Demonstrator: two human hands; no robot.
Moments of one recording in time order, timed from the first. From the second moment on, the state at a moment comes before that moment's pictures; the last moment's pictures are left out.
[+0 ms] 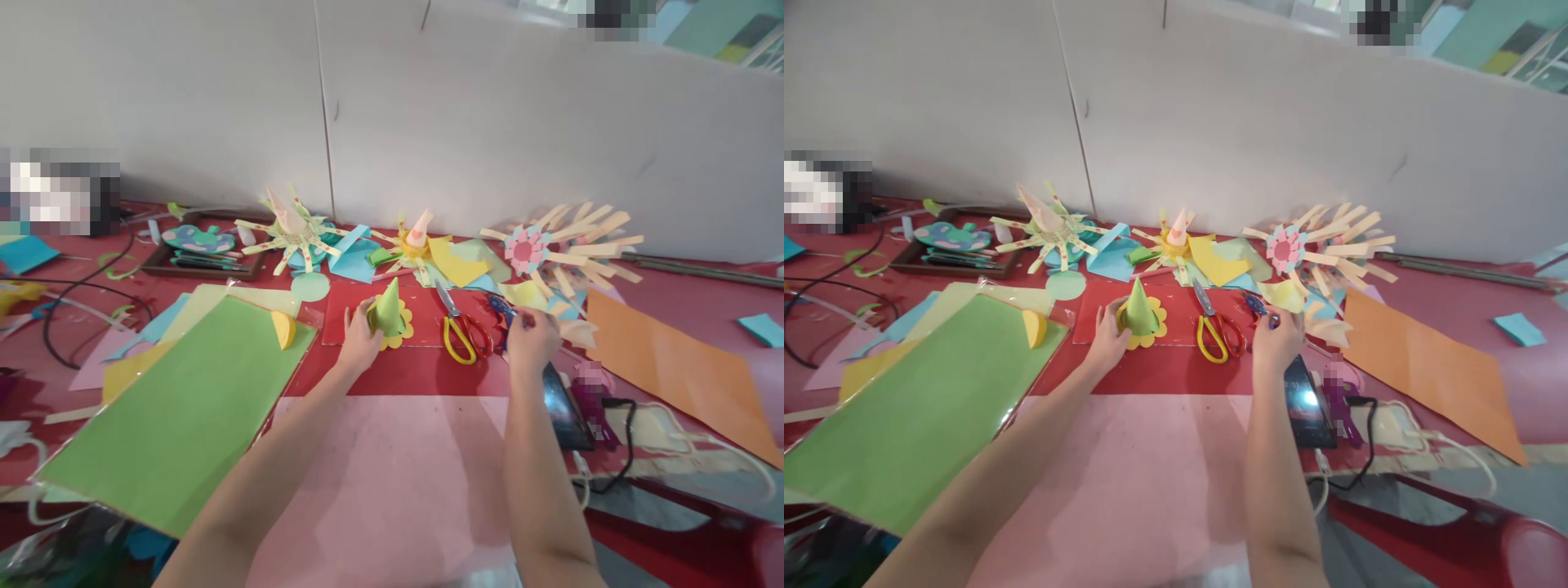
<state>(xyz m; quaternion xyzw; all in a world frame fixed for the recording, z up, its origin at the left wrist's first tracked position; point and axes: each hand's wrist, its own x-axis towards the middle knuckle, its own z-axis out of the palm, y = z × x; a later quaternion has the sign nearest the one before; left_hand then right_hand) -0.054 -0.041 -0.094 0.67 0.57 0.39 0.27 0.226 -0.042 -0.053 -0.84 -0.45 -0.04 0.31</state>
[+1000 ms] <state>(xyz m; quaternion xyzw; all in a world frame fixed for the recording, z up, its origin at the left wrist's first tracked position) -0.060 -0.042 -0.101 0.62 0.60 0.41 0.29 0.223 -0.054 -0.028 -0.84 -0.43 0.17 0.28</state>
